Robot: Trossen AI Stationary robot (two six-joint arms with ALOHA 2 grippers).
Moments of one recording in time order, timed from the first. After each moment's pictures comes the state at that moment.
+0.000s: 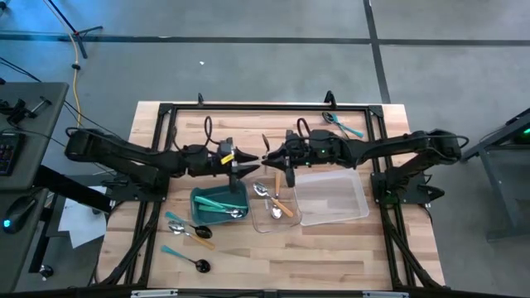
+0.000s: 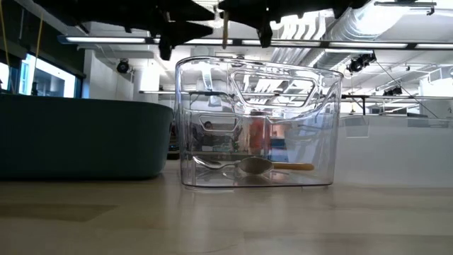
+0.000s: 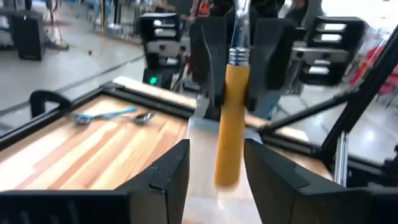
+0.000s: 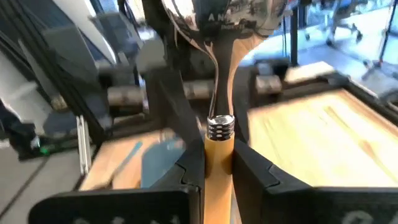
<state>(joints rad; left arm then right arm) -0.05 1.23 0.60 0.57 -0.19 -0.27 -0.04 1.44 0.98 0.27 -0.07 0.22</state>
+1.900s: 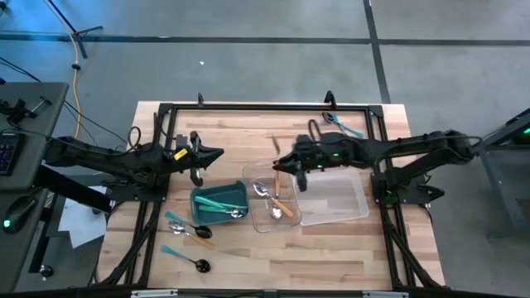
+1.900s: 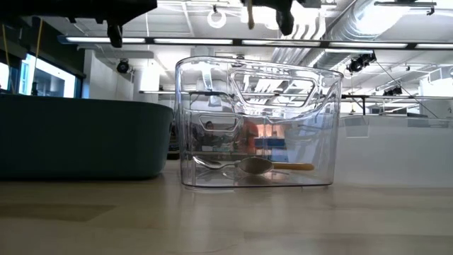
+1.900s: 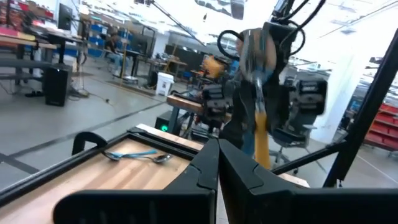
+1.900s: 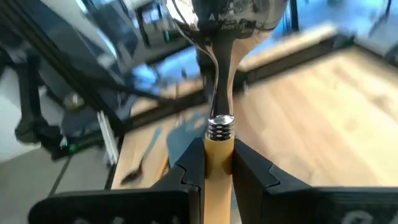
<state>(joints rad) -0.10 0.69 0.34 0.51 -0.34 -0.23 0.04 1.34 1.04 0.01 -0.02 0.39</state>
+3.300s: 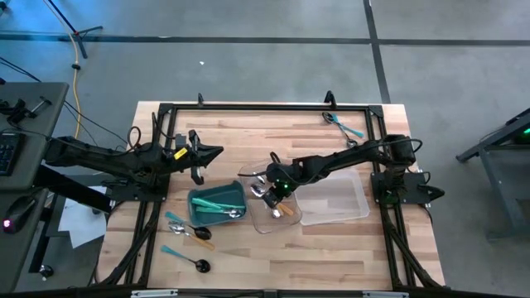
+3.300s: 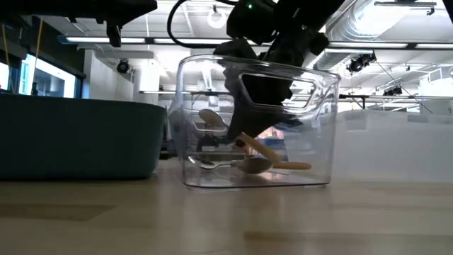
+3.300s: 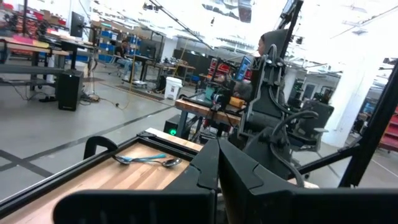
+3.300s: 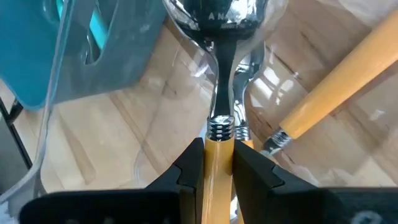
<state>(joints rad) -0.10 0.69 0.34 0.52 -0.38 -0.21 0.05 1.89 1.20 -0.30 -0.19 0.89</state>
